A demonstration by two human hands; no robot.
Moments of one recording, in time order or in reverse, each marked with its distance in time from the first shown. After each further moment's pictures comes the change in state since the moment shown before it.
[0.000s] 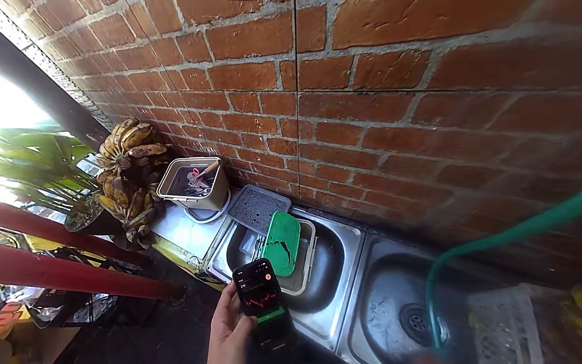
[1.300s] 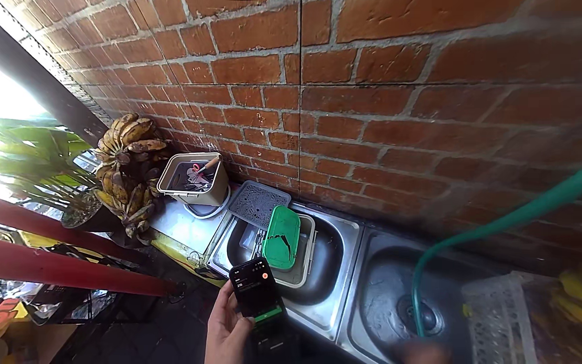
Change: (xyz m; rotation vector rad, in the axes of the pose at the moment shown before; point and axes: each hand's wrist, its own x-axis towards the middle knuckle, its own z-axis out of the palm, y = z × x) left_hand -0.015 -0.005 -0.017 -0.033 -0.025 0.050; right_hand -0.015 0.008 0.011 -0.255 -0.012 0.063
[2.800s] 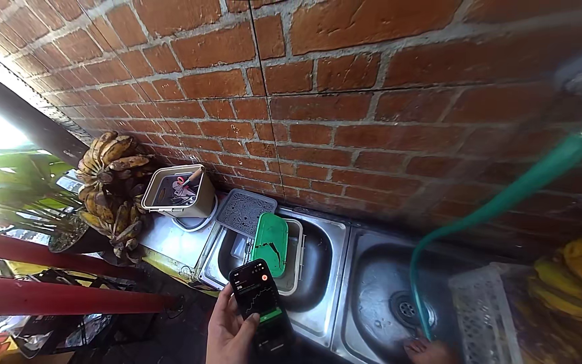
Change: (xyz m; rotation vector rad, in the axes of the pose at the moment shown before) left_hand 0.025 0.002 0.035 0.074 -0.049 -0.009; right_hand 0.018 -0.014 -0.007 0.202 0.000 -0.017
